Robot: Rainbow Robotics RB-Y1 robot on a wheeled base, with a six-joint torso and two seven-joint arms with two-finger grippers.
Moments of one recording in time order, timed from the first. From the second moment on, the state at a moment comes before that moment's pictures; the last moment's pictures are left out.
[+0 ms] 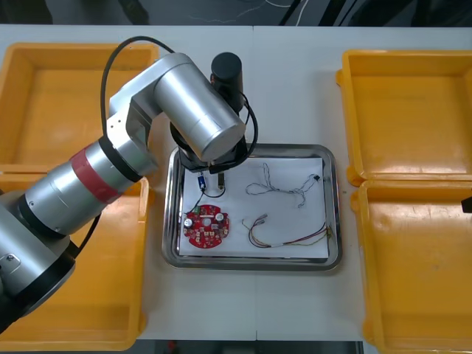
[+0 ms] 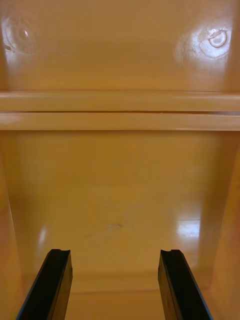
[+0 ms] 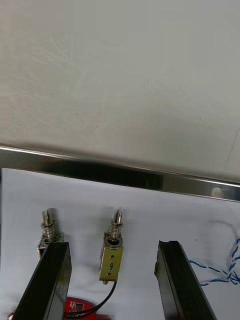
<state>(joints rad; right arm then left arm) -0.10 -0.82 -0.32 -2.28 -0.84 1.91 1.23 -0.90 0.37 -0.65 -1.57 0.49 1.60 -0.45</state>
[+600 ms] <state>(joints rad) -0.09 -0.81 -0.33 -2.28 -0.84 1.91 1.23 -0.91 0.60 -0.39 -1.75 0.77 1.84 -0.45</state>
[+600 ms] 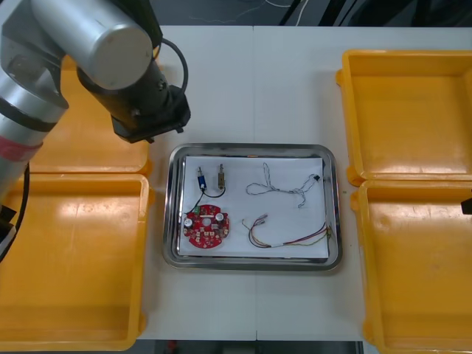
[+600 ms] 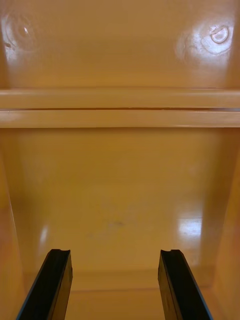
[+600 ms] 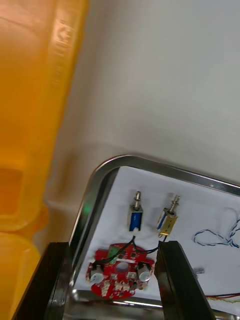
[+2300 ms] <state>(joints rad) -0.51 -0.75 0.25 -2.37 -0.96 1.91 1.23 -0.34 0.87 0.26 -2.07 0.94 1.91 -1.11</state>
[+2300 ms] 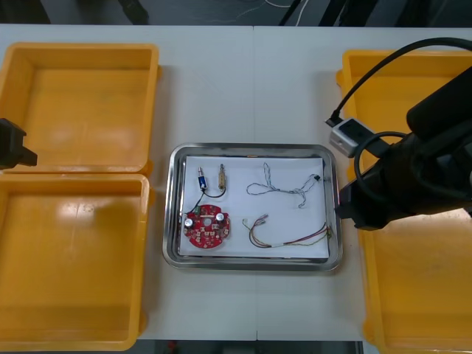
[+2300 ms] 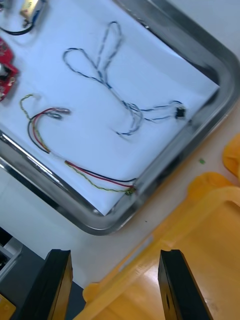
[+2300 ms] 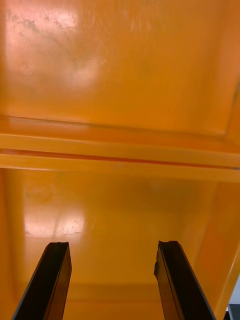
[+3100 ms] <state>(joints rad) -0.70 -0.56 0.71 -2.25 -0.80 1.85 1.54 -0.26 0.87 0.28 -2.07 0.95 1.91 -1.15</state>
